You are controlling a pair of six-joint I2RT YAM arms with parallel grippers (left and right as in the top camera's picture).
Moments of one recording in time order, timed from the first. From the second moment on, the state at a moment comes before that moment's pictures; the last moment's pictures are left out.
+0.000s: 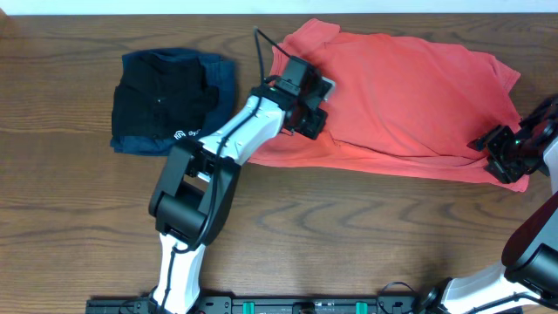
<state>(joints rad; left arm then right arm) -0.53 2.14 1.56 -0.52 0.36 -0.01 -0.56 1.79 1.21 -0.80 -0.34 0.34</state>
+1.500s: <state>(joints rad) -0.54 2.09 1.50 -0.67 0.07 0.11 -0.56 1.79 1.21 -0.80 -0.34 0.34</state>
